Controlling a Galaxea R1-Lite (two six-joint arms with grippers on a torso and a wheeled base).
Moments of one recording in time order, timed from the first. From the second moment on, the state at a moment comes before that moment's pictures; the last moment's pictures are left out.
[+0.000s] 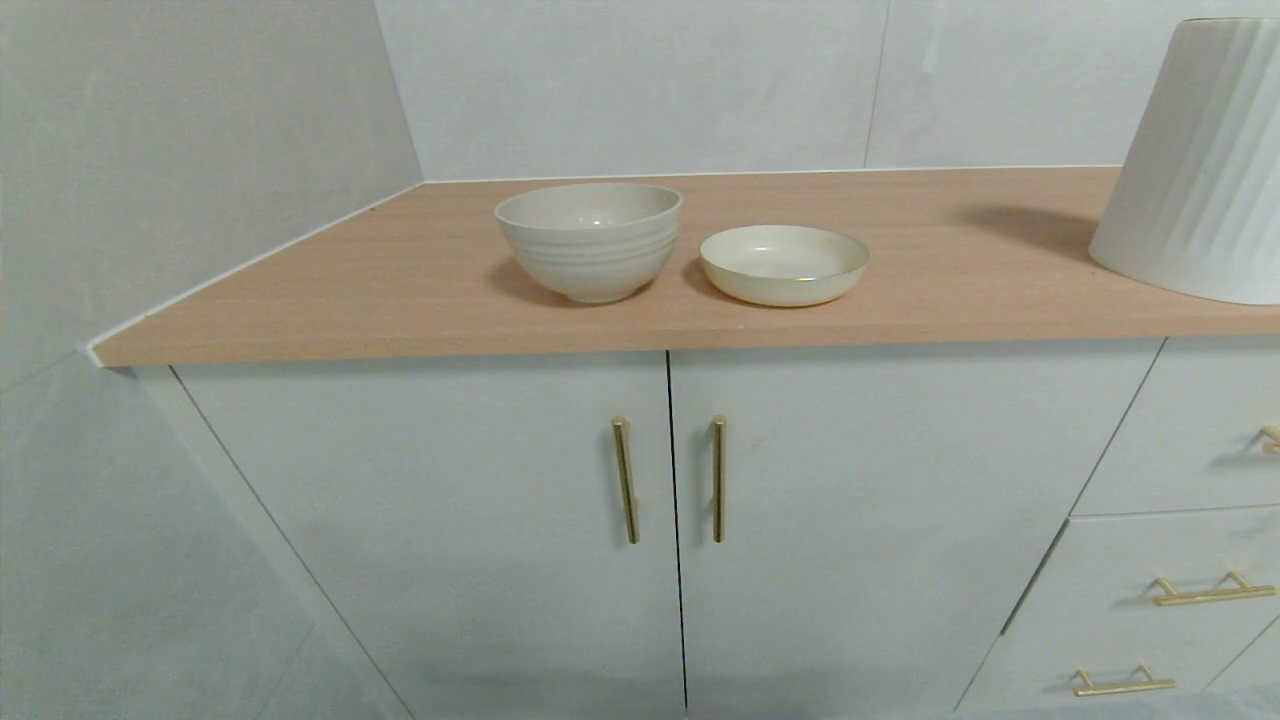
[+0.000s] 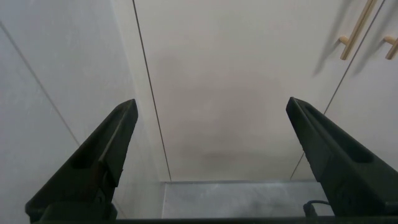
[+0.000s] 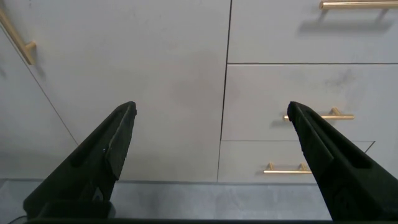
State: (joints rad) left arm 0.00 0.00 0.00 0.00 0.01 0.00; right arm 0.00 0.00 0.00 0.00 0.02 -0.01
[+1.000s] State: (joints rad) left arm 0.00 0.00 0.00 0.00 0.01 0.00; right arm 0.04 0.41 -0.21 0.01 0.33 0.06
